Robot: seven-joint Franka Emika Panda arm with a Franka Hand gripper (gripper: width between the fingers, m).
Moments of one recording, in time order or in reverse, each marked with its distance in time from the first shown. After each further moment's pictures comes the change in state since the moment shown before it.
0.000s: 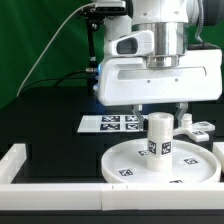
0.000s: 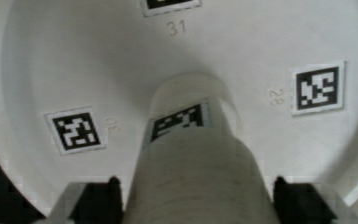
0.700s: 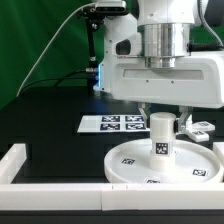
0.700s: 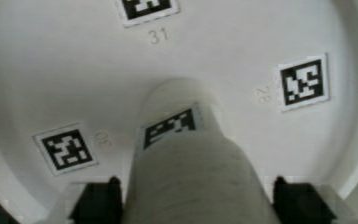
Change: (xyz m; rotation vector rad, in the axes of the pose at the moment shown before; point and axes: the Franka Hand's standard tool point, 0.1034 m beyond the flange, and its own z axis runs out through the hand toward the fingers) arm 0.000 -0.006 0.001 -0.005 -0.002 0.695
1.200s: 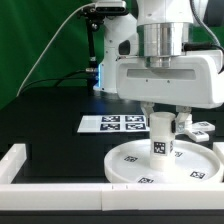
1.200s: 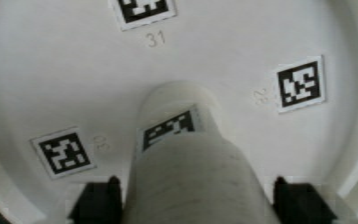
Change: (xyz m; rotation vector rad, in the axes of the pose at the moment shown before) arm -0.001 0.000 0.000 0.015 0.005 0.175
